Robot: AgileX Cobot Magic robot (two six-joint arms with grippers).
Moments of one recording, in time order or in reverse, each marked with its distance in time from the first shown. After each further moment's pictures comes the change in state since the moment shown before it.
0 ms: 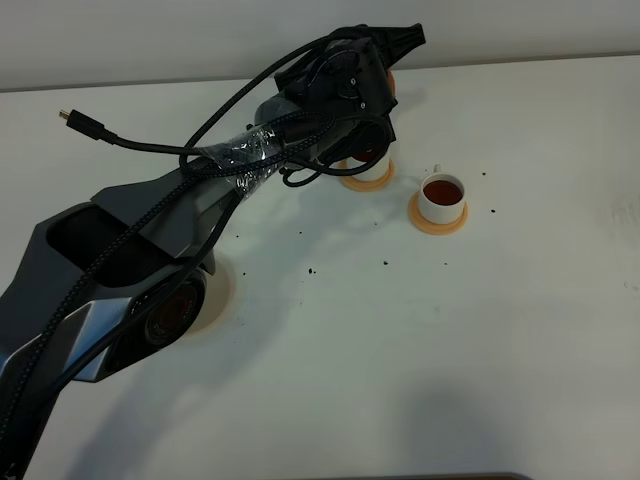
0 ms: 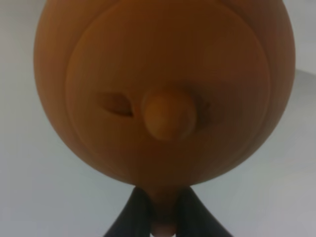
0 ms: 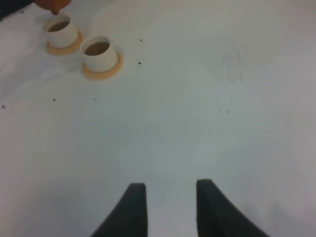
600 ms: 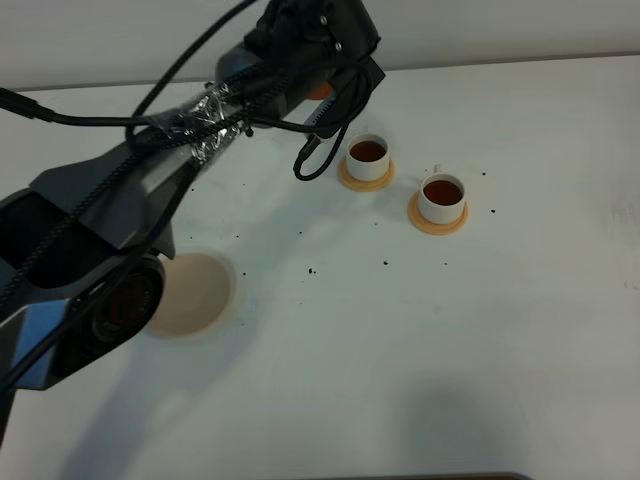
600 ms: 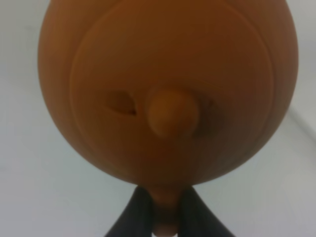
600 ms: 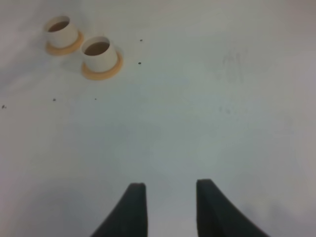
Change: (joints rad) left arm 0.011 -0.148 0.000 -0.099 0.339 -0.316; right arm 0.000 0.000 0.000 0.000 0.000 0.000
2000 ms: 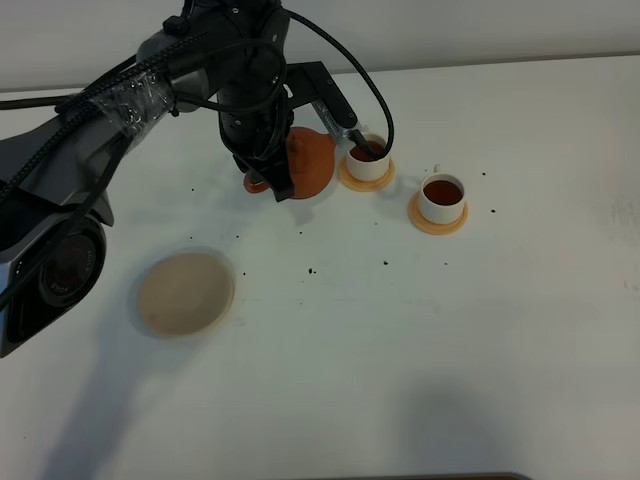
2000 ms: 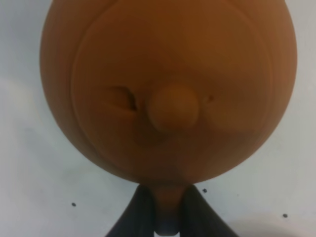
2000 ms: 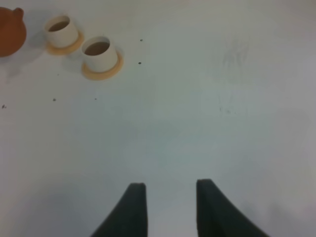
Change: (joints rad) left arm 0.170 -0.034 0.161 -0.706 0.239 -0.743; right arm 0.000 0.000 0.000 0.000 0.000 0.000
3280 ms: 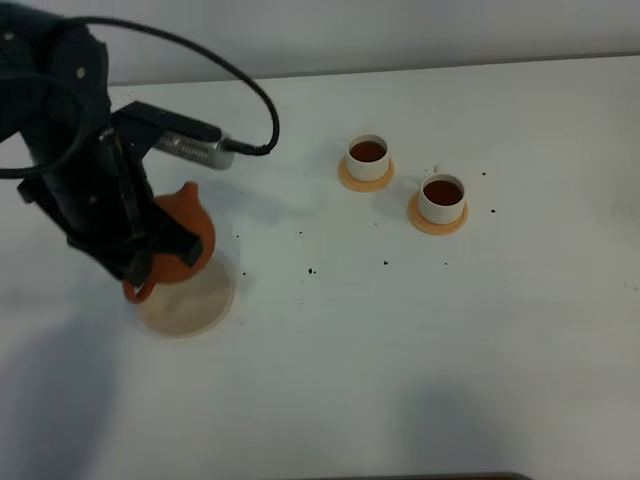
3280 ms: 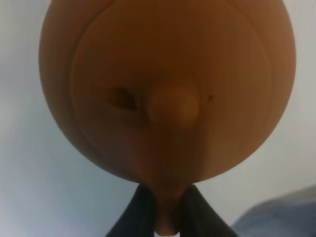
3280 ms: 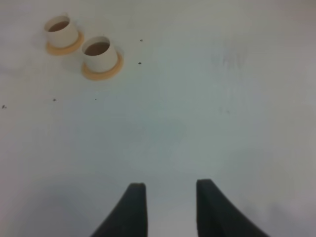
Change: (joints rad) left arm 0.112 -0.673 0.845 -0.136 -0.015 -0.561; right arm 0.000 0.000 0.000 0.000 0.000 0.000
